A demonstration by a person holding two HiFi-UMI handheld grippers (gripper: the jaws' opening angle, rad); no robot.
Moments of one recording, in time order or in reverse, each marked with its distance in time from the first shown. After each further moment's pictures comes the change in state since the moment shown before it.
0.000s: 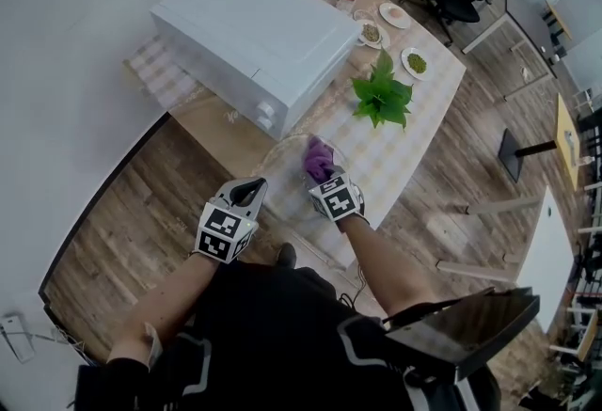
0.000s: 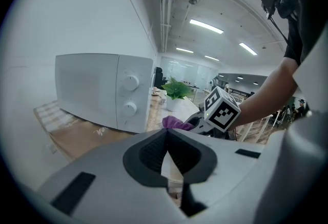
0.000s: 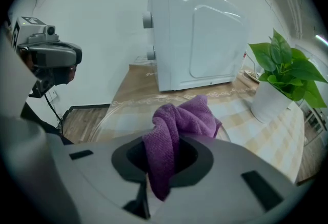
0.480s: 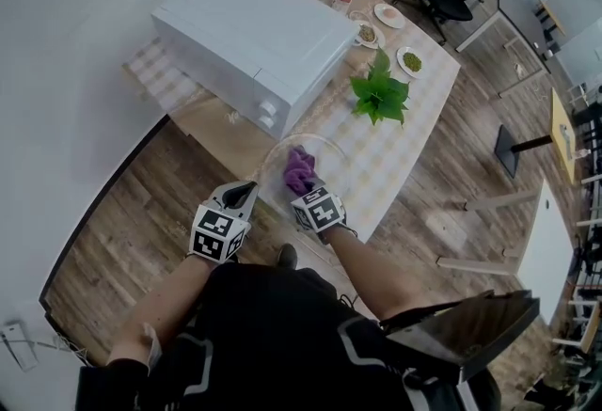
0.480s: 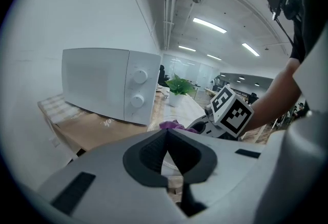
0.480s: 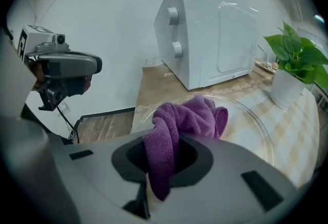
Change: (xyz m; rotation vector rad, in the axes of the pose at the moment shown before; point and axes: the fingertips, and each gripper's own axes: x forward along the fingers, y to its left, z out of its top) left arm -0.020 0.014 -0.021 -0.033 0.034 0.007; right arm 0.005 0.074 0.002 0.078 -0.005 0.108
